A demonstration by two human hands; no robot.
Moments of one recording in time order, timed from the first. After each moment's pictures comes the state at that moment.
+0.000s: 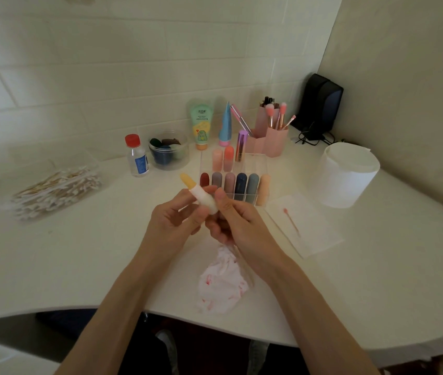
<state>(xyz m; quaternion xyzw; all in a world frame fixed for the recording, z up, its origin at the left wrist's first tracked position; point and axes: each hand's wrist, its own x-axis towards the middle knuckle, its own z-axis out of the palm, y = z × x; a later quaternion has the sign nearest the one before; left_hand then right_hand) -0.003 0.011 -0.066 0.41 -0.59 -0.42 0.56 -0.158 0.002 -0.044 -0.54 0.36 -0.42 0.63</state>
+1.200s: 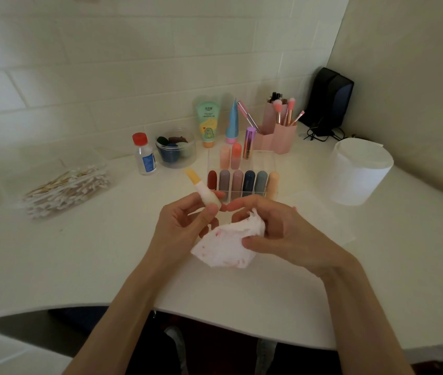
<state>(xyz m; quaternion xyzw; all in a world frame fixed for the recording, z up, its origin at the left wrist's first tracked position) -0.004 0.016 -0.069 0.44 -0.55 -0.44 0.56 -0.223 -0.004 -0.039 -0.71 0.32 -0.28 0.56</state>
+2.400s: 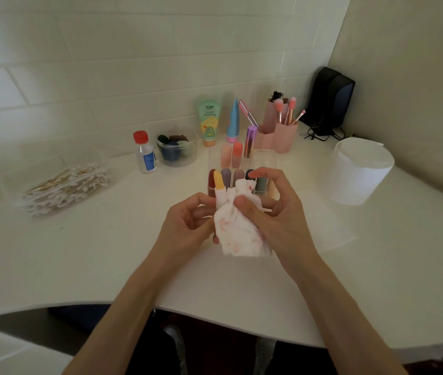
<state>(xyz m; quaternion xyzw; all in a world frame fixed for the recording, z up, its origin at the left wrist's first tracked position) -0.004 0.009 -0.080 0.40 -0.57 -0.47 0.54 -0.186 -0.006 -0.051 -0.60 0.42 -0.52 0.44</state>
